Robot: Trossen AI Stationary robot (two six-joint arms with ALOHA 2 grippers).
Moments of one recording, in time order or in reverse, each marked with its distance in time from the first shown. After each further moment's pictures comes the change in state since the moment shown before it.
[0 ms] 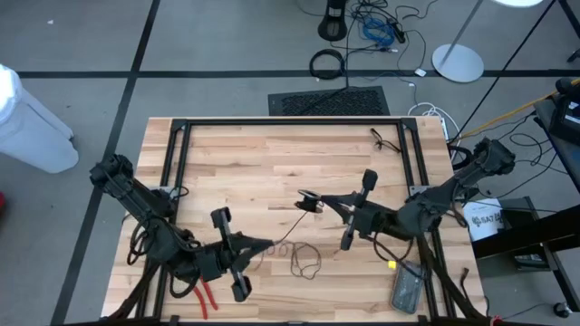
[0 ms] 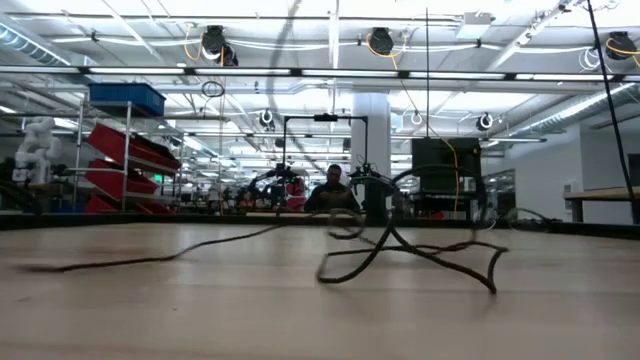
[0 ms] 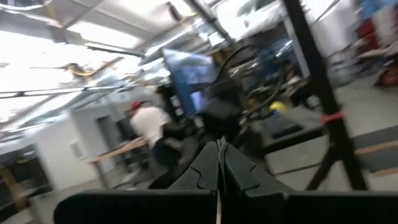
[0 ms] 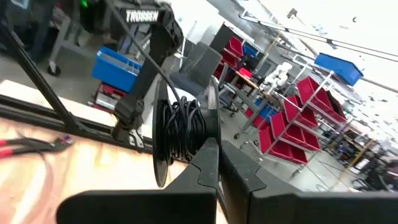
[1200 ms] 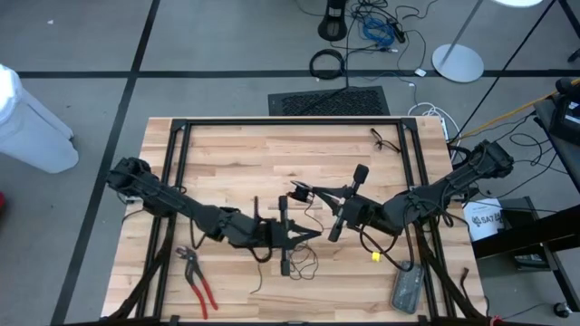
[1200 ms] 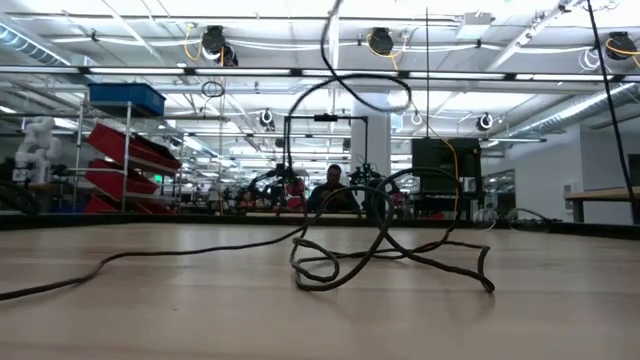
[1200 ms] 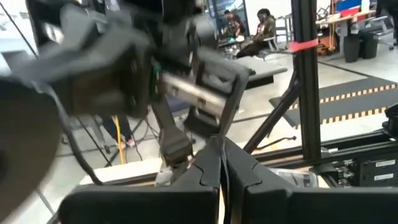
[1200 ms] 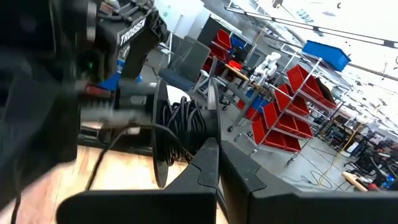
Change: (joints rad) left arm 0.326 0.142 0.000 -0.336 0.427 -0.541; right arm -0.081 0.047 0.000 0.076 -0.027 0.041
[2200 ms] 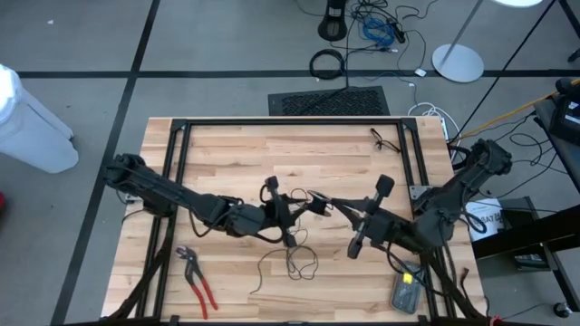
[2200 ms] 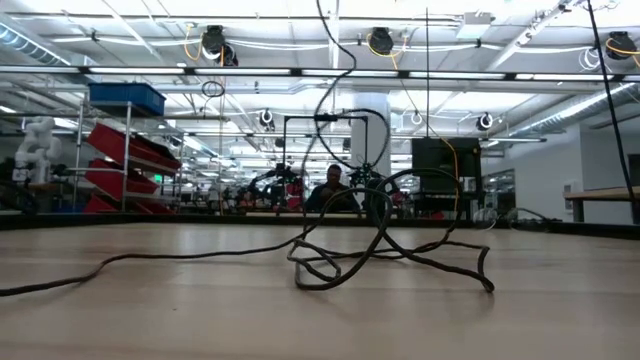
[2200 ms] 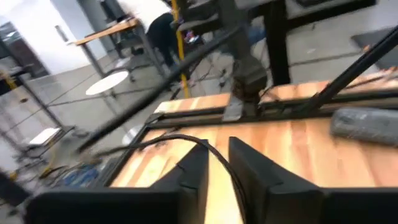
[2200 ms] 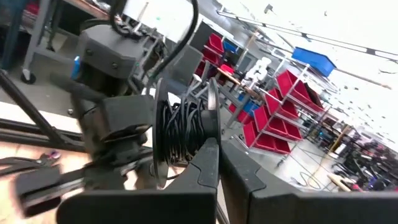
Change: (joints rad) left arm 0.065 -0.060 -0.001 -0.318 -0.263 -0.082; right arm 0.205 -0.007 0.129 -0.083 0.220 -0.071
